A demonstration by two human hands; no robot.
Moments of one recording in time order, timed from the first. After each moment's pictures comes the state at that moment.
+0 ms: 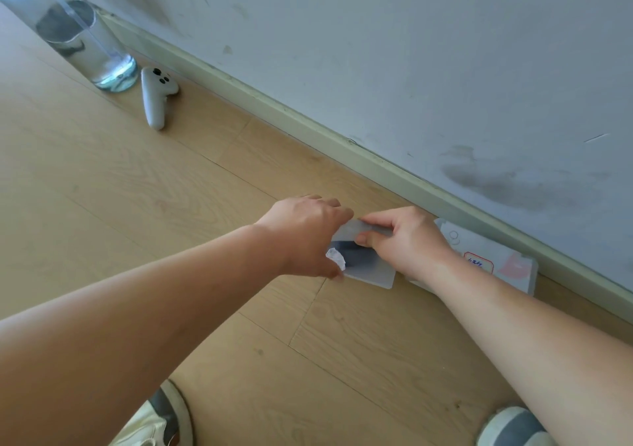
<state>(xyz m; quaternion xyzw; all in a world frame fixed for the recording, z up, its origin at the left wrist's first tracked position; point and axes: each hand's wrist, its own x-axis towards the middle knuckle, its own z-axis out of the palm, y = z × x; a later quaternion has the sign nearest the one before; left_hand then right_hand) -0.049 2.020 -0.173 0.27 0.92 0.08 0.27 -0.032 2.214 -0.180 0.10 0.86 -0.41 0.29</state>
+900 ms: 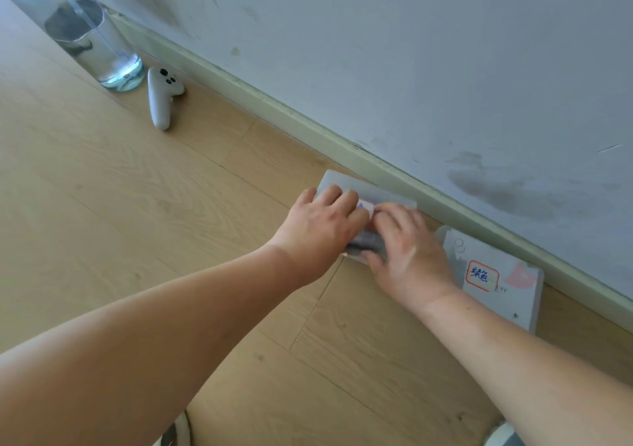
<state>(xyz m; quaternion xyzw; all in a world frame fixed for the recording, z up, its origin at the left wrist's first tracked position) -0.042 2.028 -0.219 0.33 0.94 0.06 -0.01 -0.012 2.212 -0.215 -0.13 0.97 -0.19 0.05</state>
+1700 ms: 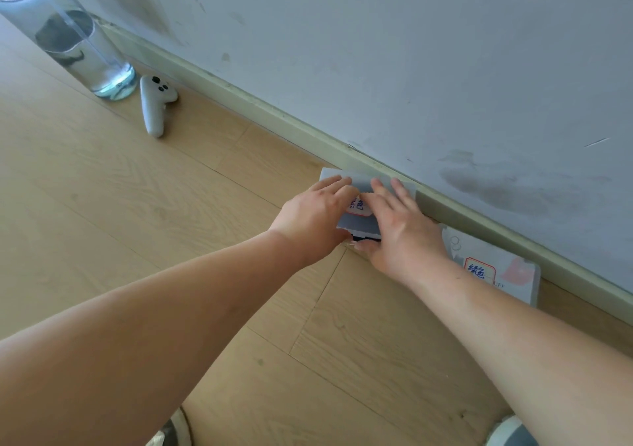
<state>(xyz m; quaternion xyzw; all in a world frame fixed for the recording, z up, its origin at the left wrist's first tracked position) -0.066 2.031 -0.209 0.21 0.95 0.20 0.15 -0.045 2.209 -0.199 -0.06 0.97 -0.12 0.21</state>
